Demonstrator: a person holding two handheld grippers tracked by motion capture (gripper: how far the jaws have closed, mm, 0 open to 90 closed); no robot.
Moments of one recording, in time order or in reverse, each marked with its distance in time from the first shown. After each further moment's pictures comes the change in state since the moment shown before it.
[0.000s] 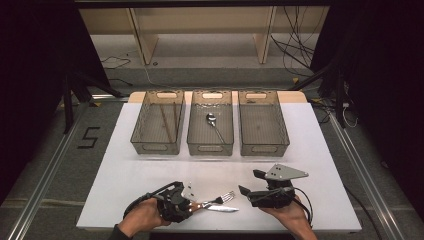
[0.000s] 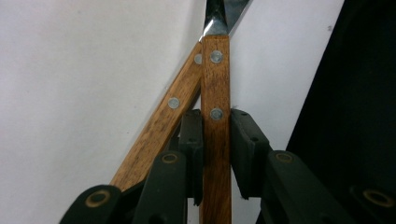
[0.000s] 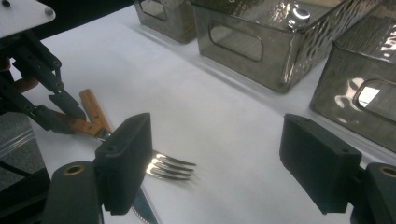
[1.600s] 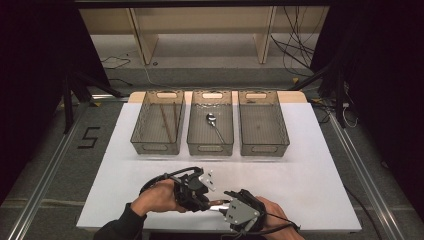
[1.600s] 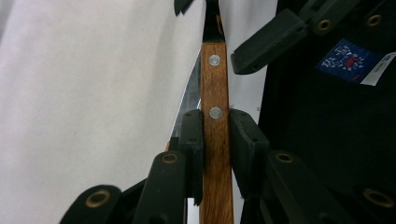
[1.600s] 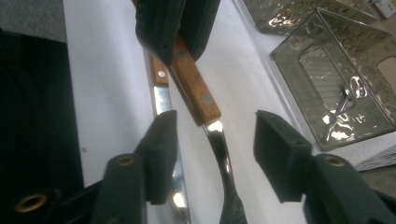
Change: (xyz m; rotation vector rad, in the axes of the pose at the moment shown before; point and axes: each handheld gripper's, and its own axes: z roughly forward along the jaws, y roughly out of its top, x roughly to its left) left arm 0.000 0.063 -0.023 -0.032 -0.153 0.144; right arm 0.085 -0.008 0.028 0.154 -0.045 -0.683
